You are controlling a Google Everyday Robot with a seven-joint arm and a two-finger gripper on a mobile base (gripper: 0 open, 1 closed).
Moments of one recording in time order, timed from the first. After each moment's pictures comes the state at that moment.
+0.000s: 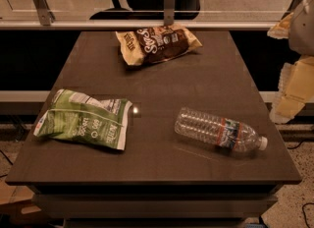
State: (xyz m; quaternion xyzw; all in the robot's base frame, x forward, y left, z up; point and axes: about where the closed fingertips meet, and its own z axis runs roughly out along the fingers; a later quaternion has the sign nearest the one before) arm 0.438 -0.216 0.980 -0.60 0.78 -0.04 0.16
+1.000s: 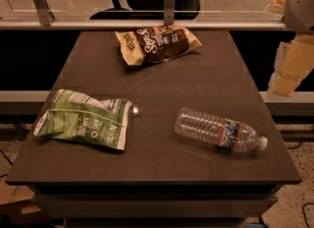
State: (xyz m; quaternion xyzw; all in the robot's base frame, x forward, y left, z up) arm 0.465 -0.211 1.006 -0.62 0.76 -0.08 0.18
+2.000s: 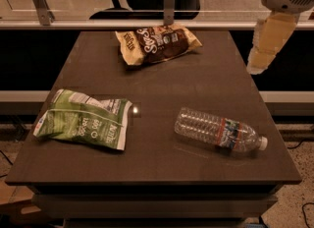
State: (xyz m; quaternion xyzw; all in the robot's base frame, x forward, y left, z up) arm 0.524 -0.195 1.025 -0.64 0.72 -0.13 0.22
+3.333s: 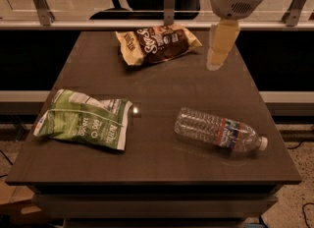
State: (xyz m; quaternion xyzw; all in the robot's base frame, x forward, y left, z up) arm 0.587 -0.124 0.986 -0.69 0.67 -0.10 0.24
